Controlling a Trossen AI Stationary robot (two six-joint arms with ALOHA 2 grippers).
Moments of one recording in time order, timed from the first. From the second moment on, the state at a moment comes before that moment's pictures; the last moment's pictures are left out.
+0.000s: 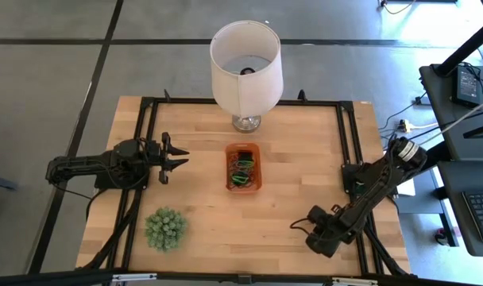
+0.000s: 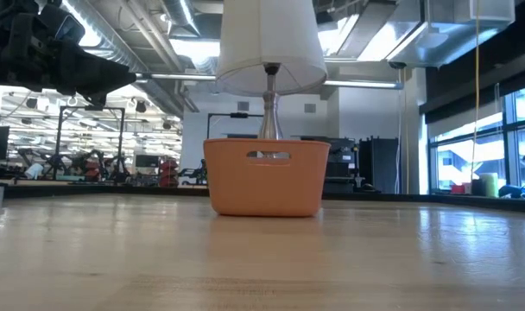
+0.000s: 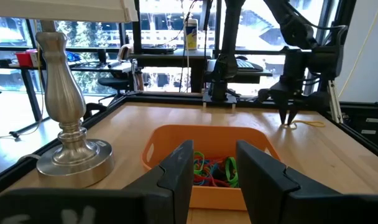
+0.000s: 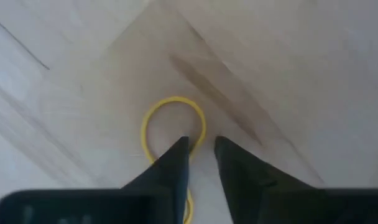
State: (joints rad) left arm 0.13 0.01 0.01 0.02 0.02 -0.04; right arm 0.90 1.66 0.81 -0.67 0.06 1.65
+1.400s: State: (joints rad) left arm 0.13 0.01 0.01 0.02 0.02 -0.04; right arm 0.28 1.52 1.67 -1.15 0.43 0.59
